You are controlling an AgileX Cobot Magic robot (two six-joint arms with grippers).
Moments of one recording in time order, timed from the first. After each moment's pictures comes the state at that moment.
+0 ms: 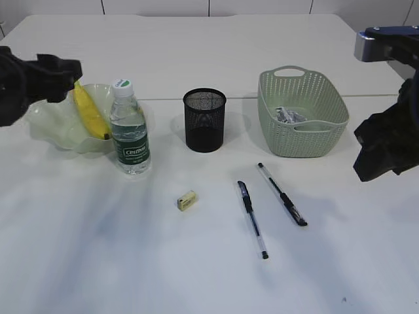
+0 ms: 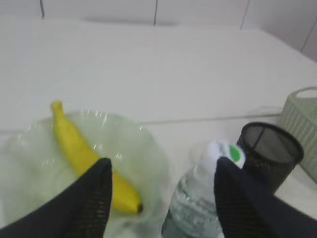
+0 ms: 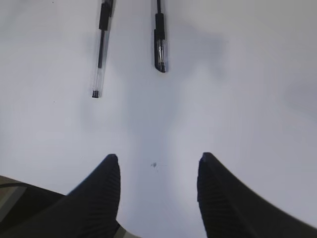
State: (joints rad) left arm -0.27 1.49 -0.71 -0.02 -0.48 -0.16; right arm 0.26 1.38 -1.13 0.07 1.12 -0.02
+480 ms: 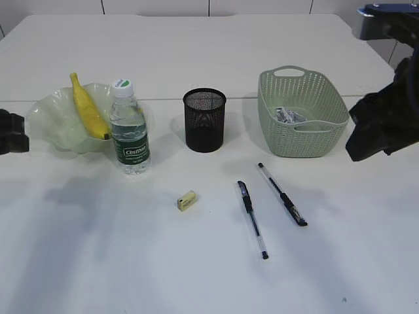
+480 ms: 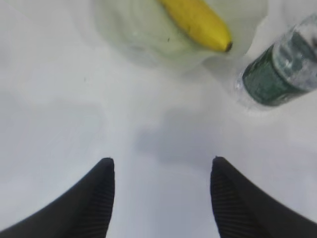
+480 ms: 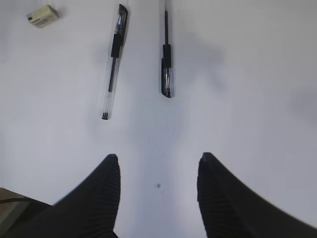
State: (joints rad) left arm -0.10 1.40 -0.78 -0.12 0.31 -0.16; right arm 0.26 1.38 -1.17 0.09 1.09 -0.05
